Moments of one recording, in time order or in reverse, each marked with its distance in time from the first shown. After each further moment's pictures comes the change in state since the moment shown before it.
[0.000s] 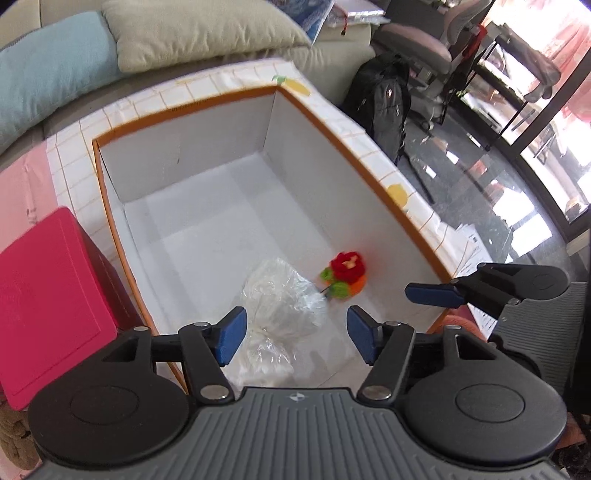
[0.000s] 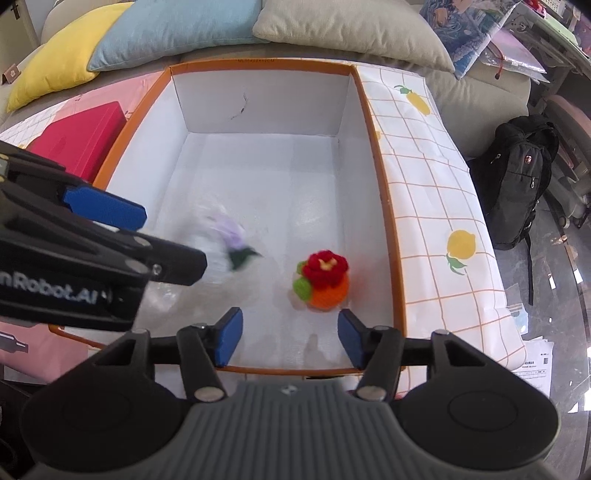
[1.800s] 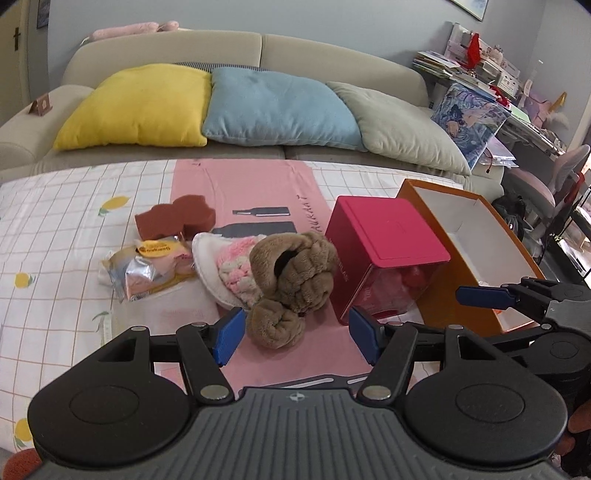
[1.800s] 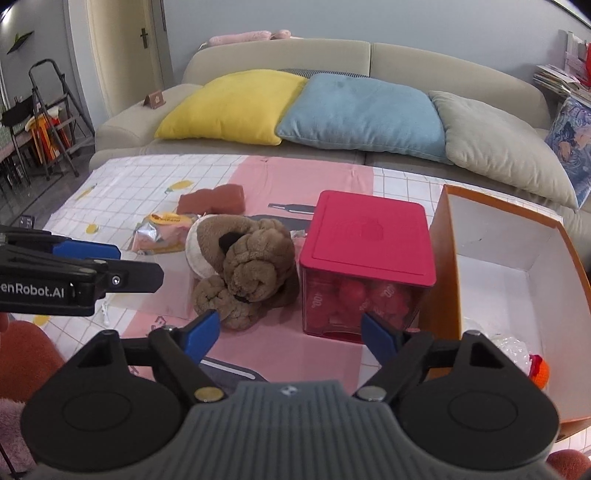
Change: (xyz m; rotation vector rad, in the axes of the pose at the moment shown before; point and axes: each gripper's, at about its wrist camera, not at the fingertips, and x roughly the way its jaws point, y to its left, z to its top) left arm -0.164 0.168 -0.195 -0.348 -0.377 0.291; right arm -0.050 0.233 -0.020 -0.217 -0.325 0.254
